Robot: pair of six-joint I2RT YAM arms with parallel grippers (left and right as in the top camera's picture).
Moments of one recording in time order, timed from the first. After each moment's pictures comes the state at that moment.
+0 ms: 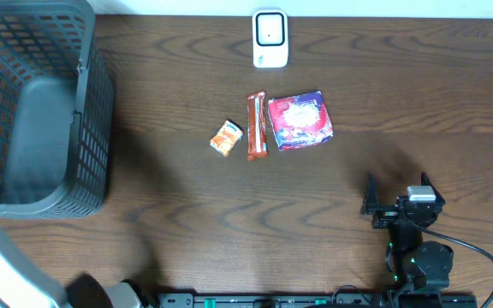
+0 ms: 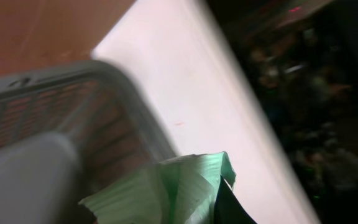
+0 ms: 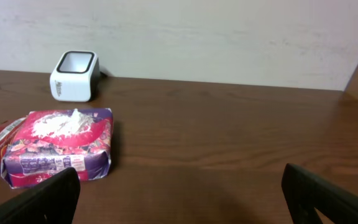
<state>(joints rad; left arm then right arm) 0.64 1.49 1.98 -0.82 0.31 -0.79 0.01 0.01 0.01 -0.07 0.02 -0.05</state>
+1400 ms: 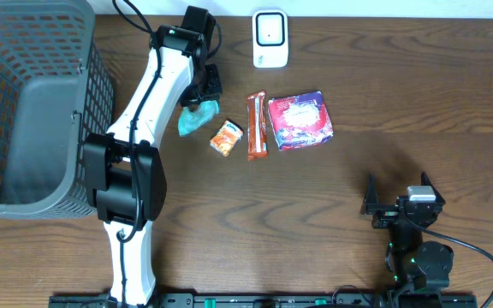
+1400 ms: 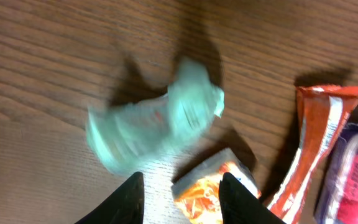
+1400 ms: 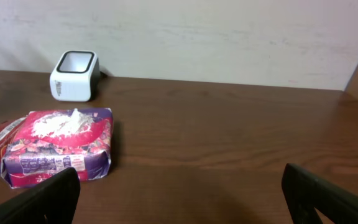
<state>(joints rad) -0.26 2.17 1.97 -1.18 0.00 -0.48 0.01 0.01 0.01 -0.07 0.02 -0.05</state>
